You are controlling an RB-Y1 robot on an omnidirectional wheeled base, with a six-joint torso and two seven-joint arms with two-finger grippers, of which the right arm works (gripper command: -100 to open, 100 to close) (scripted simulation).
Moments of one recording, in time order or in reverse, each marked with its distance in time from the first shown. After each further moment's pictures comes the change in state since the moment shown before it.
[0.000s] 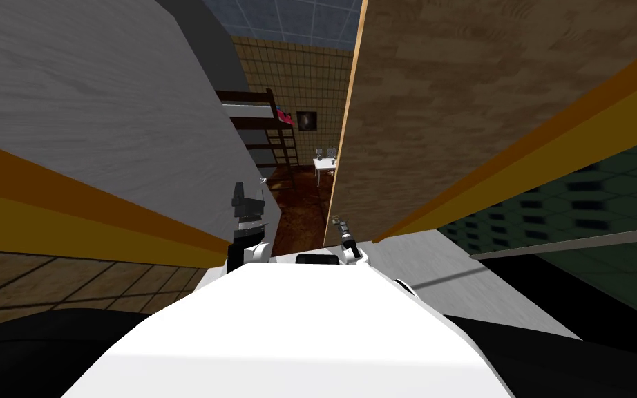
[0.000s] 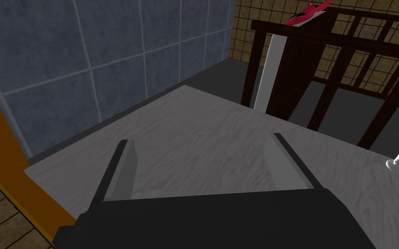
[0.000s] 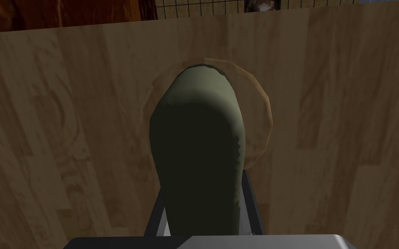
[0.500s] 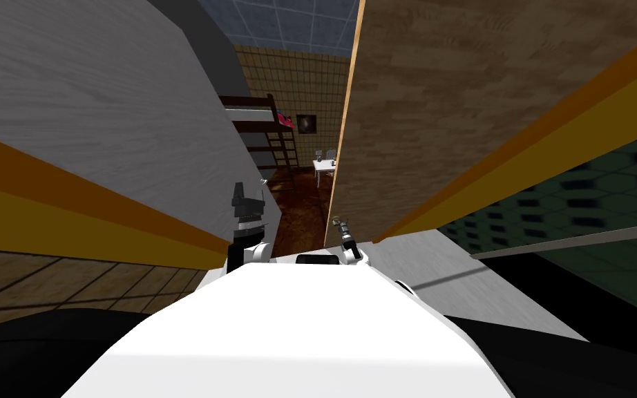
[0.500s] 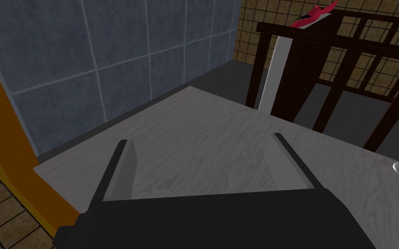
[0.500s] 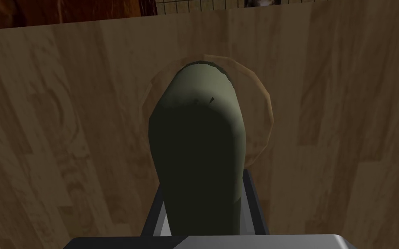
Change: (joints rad) arm 0.011 0.002 -0.005 0.001 -0.002 0.009 0.003
